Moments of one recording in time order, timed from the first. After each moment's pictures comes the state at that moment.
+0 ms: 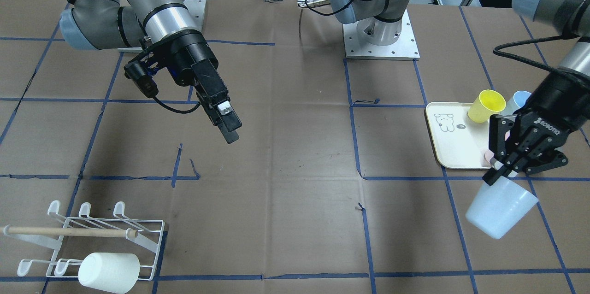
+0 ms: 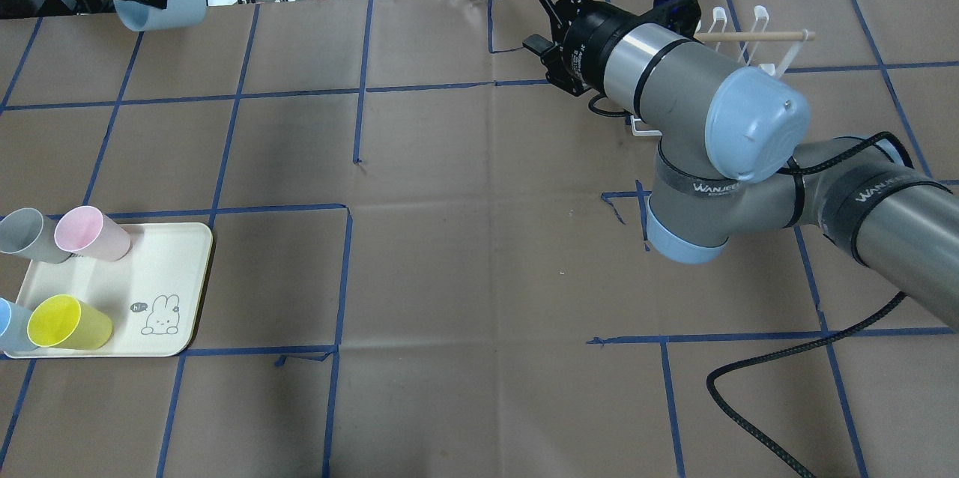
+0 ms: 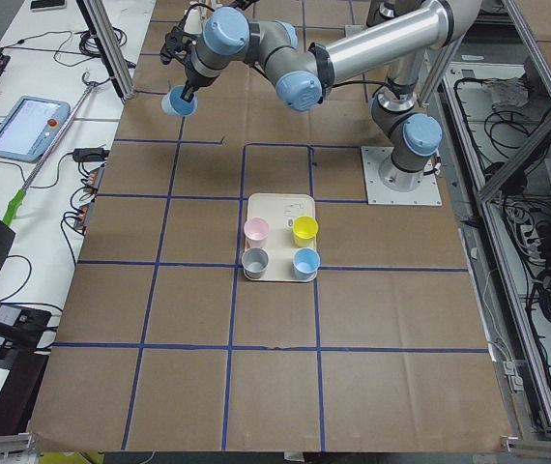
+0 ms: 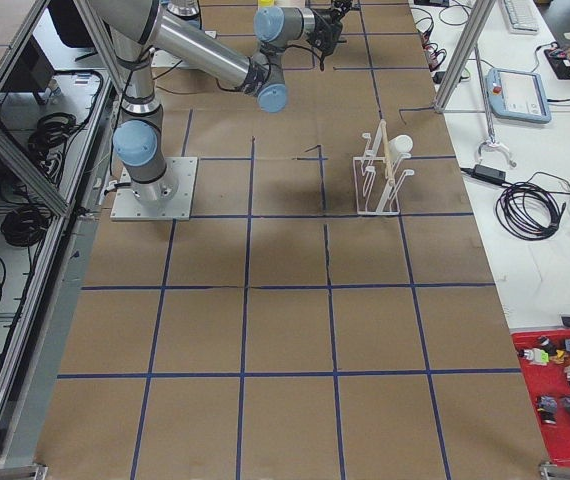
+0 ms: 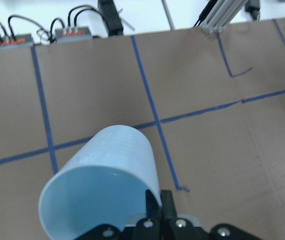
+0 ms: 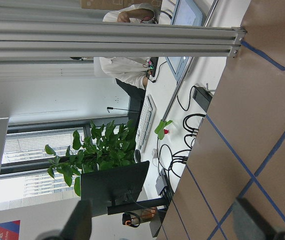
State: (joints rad) left arm -1.15 -1.73 -1.68 -0.88 0.81 0.63; right arm 1.69 -1.38 2.02 -3.44 -1.13 1.45
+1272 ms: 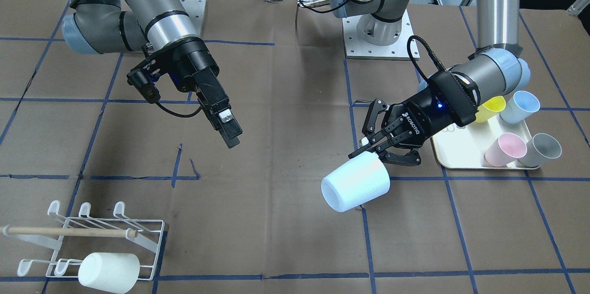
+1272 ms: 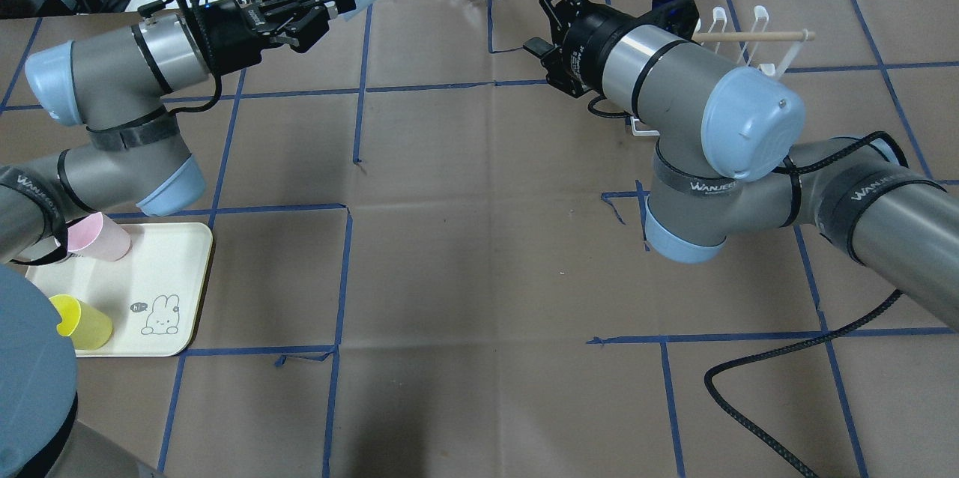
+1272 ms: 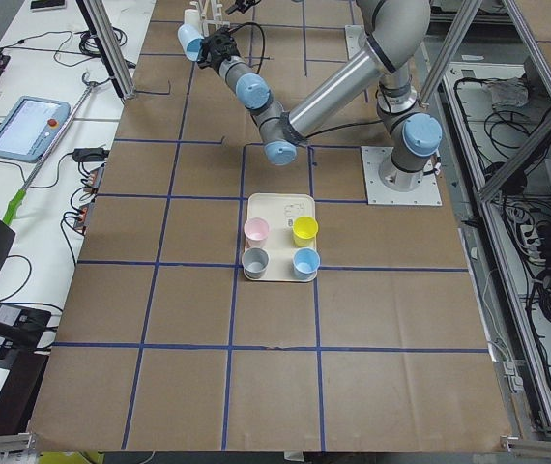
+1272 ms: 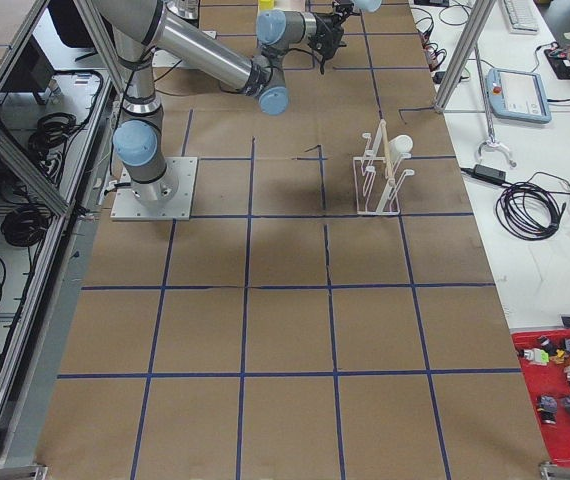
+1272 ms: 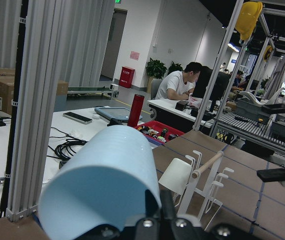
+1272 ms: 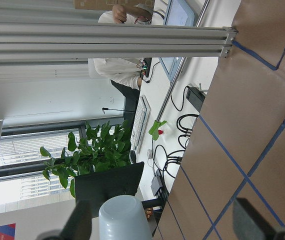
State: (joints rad) left arm -1.33 -1.98 -1.94 0.37 0.29 0.13; right arm 1.69 -1.36 2.03 -3.44 -1.13 1.46
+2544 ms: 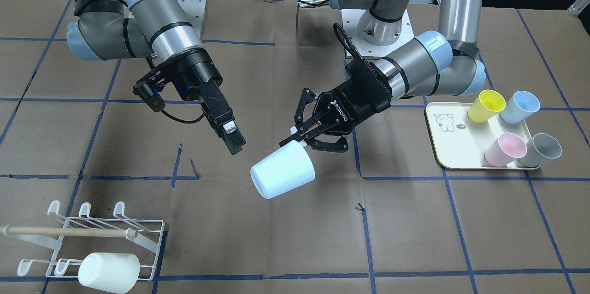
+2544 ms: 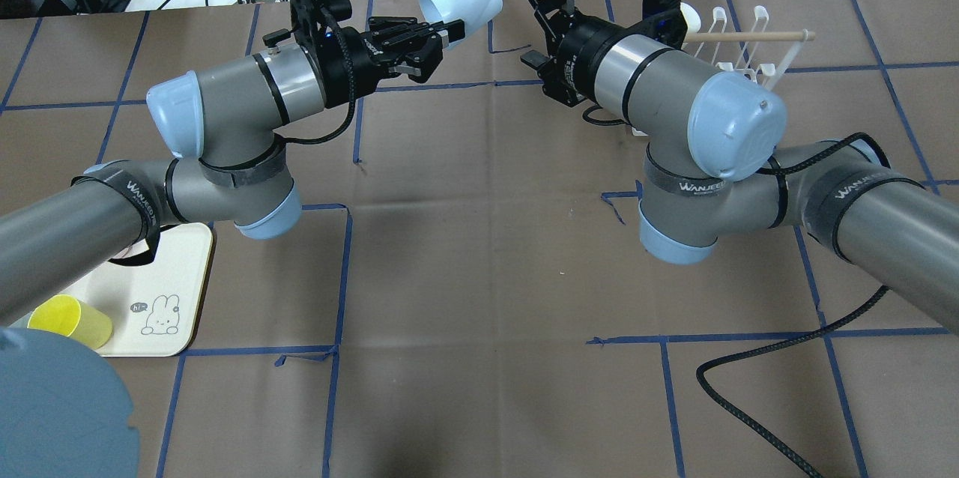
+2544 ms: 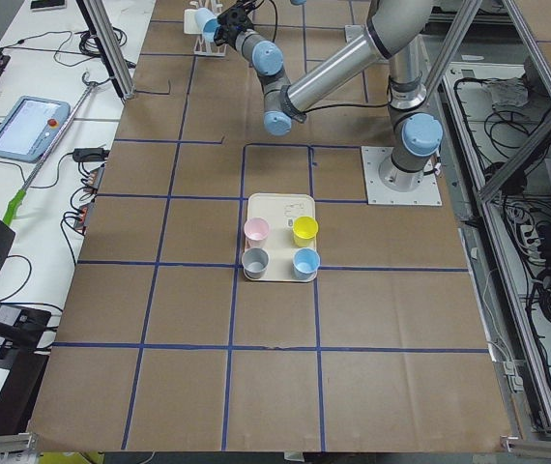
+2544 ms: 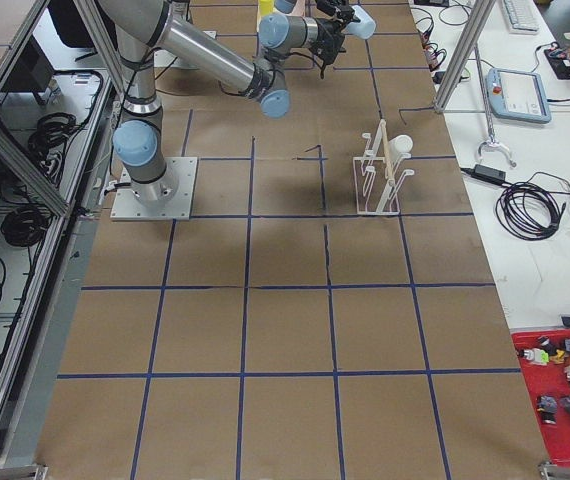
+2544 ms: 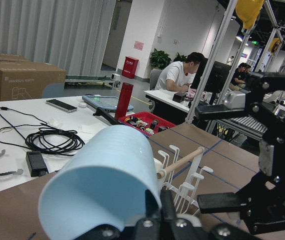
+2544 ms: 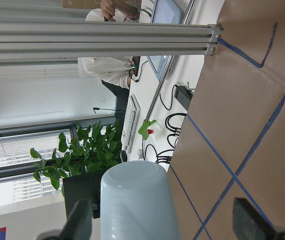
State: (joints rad) left arm -1.54 -1.96 -1.96 0.37 0.54 0.07; right arm 1.70 -1.32 2.02 -3.44 -1.13 1.46
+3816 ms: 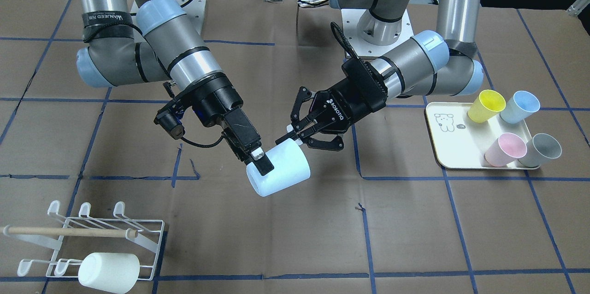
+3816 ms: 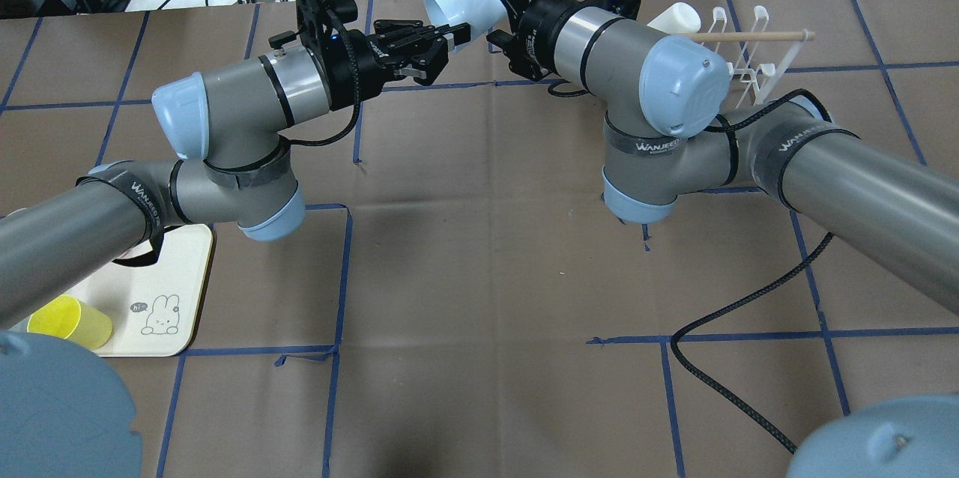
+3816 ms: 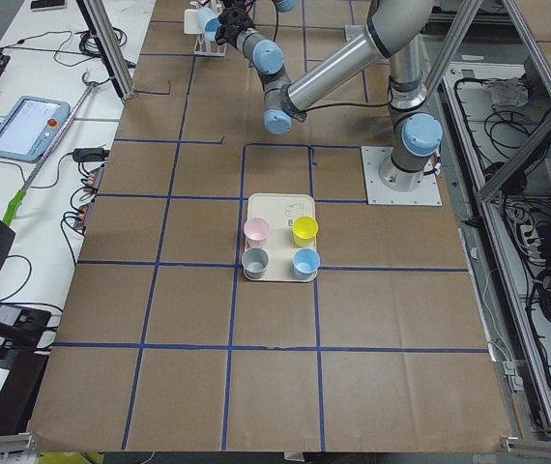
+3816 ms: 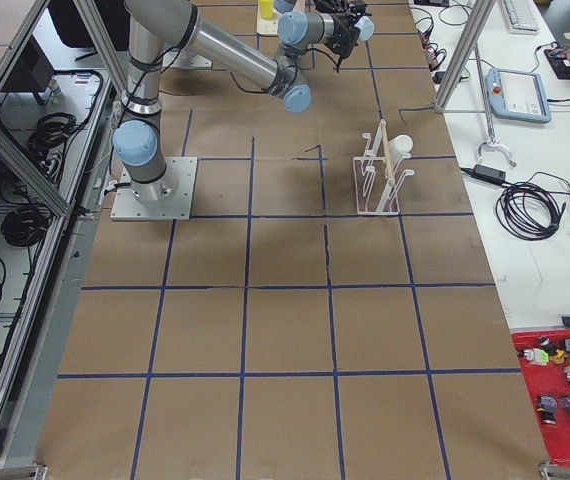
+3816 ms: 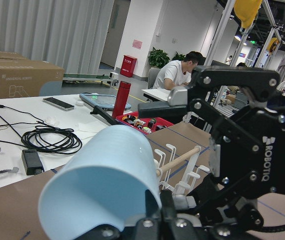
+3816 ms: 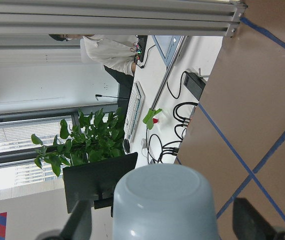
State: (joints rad) left arm -1.55 -1.96 -1.97 0.37 0.54 0.06; right arm 1.75 -1.19 1.86 -3.43 -1.13 1.46
